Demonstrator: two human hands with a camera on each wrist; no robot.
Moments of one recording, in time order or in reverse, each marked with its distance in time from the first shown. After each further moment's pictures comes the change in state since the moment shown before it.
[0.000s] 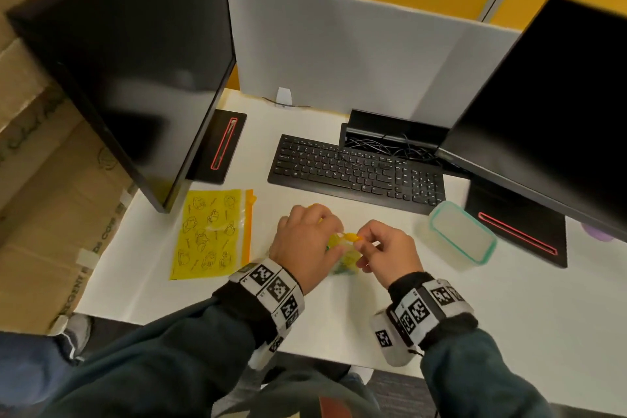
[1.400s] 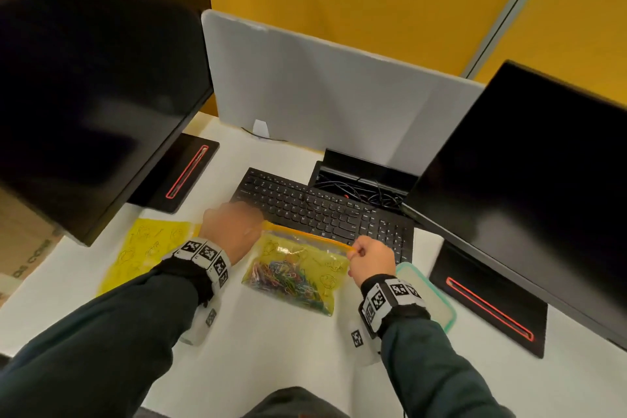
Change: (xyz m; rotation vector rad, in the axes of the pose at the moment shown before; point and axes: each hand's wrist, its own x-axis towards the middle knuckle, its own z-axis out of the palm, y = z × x) left_hand 0.111 -0.050 0.013 0.178 0.022 -0.338; right_hand 0.124 0.044 -0.068 -0.241 0.024 0.098
